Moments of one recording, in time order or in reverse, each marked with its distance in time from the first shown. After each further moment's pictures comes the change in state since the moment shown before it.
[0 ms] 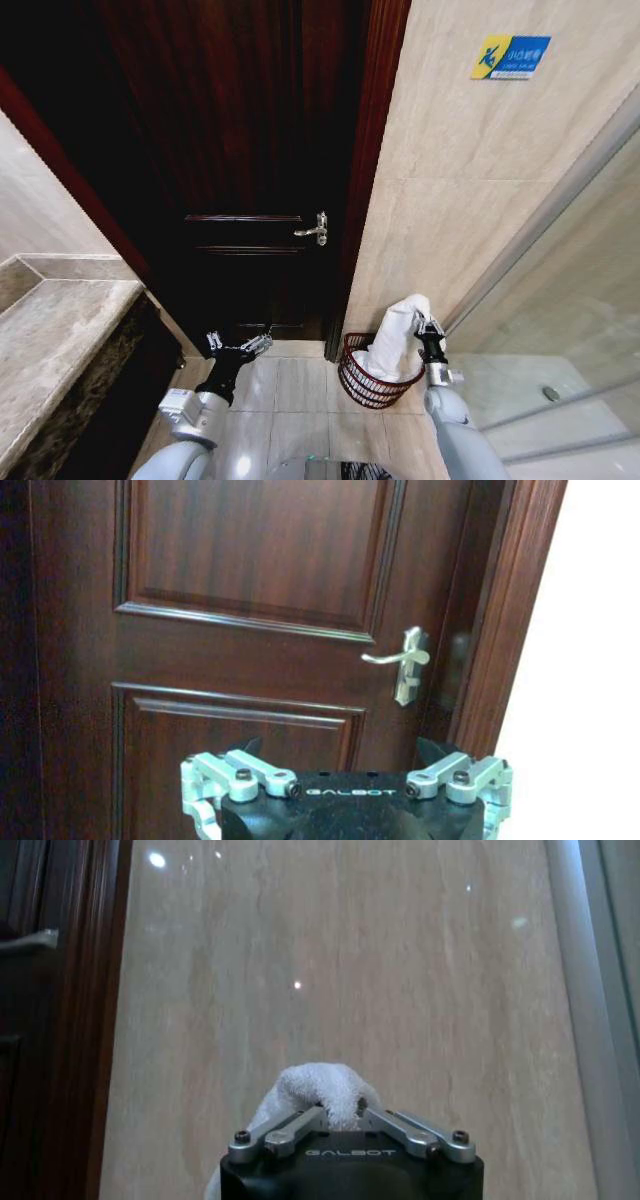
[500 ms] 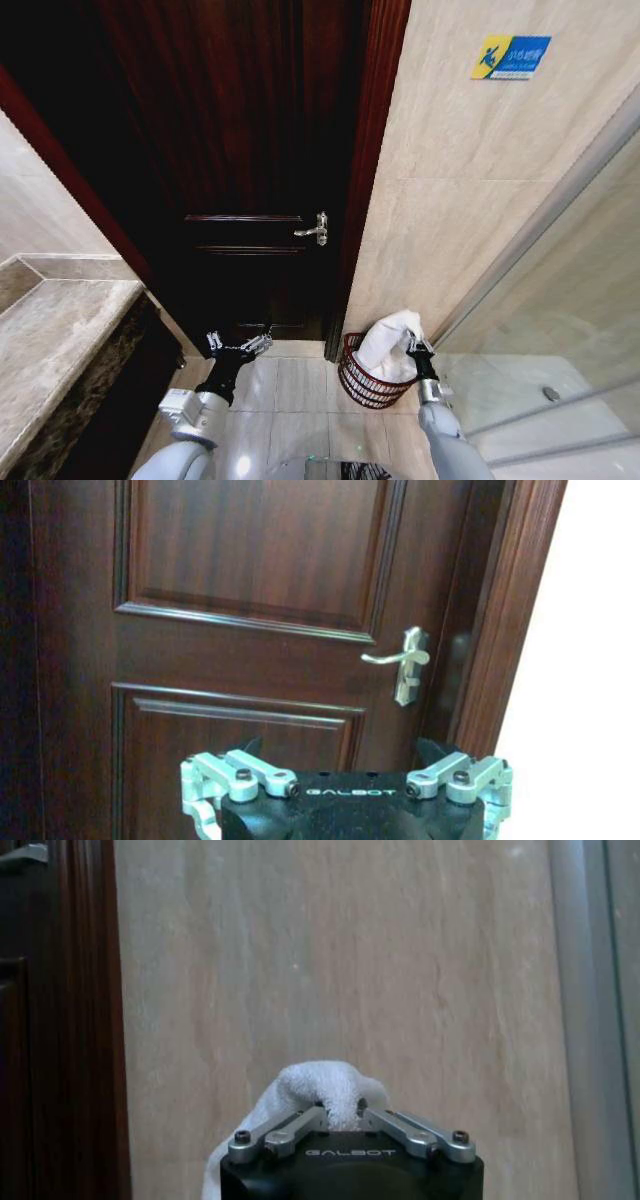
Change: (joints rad) left arm 0.000 0.000 0.000 0.000 0.000 0.000 0.000; right arm 0.001 0.030 -0.034 -0.176 0.055 -0.005 -0.040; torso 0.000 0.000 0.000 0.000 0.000
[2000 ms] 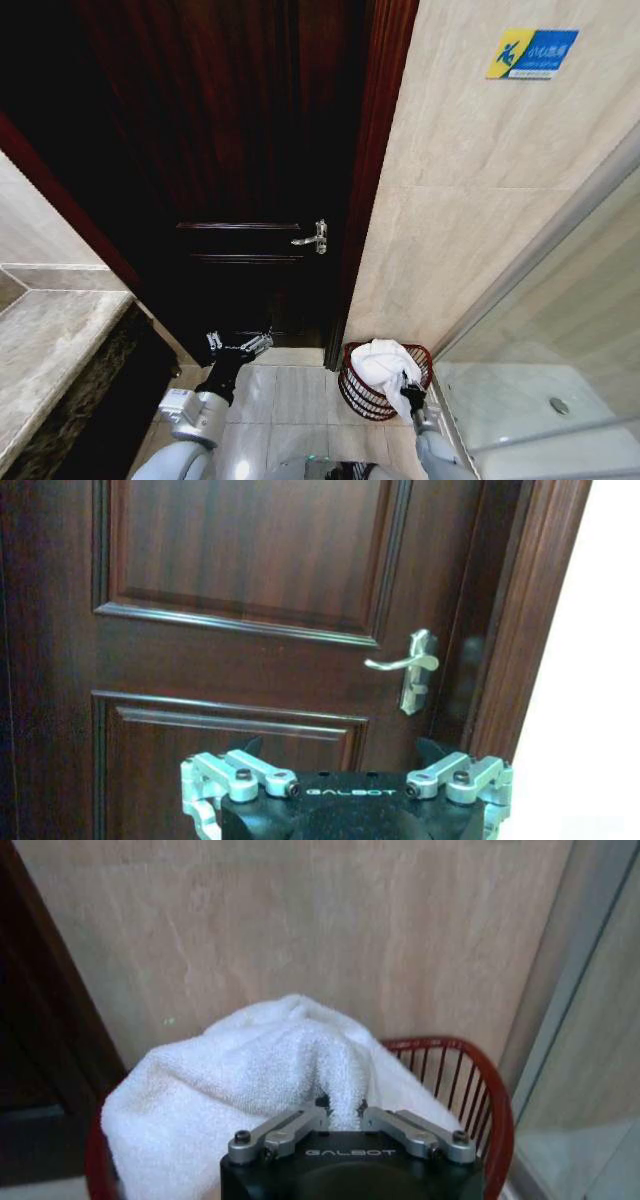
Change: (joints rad) left arm 0.000 0.000 0.000 0.000 0.000 0.000 0.000; right arm 0.009 0.005 -0.020 -0.159 -0.102 -0.439 0.106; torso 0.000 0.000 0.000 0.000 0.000
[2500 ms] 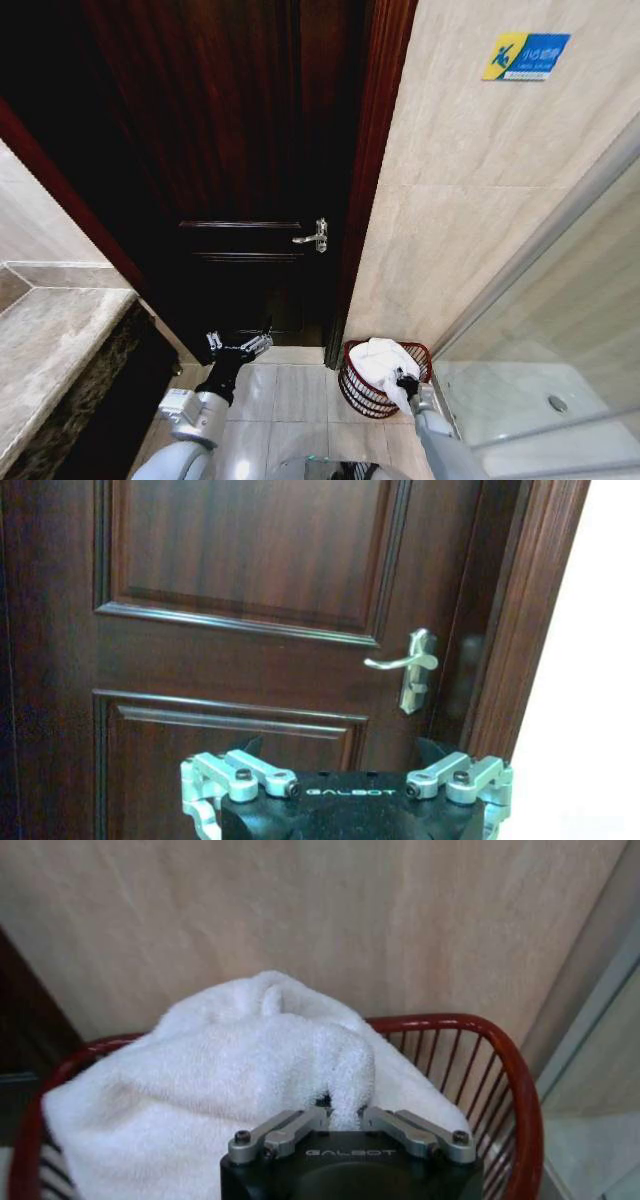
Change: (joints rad) left arm 0.000 0.000 0.000 0.000 0.000 0.000 0.000; right arm 0.254 -0.016 0.010 -0.322 -0.065 -0.064 -0.087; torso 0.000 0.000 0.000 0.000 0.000
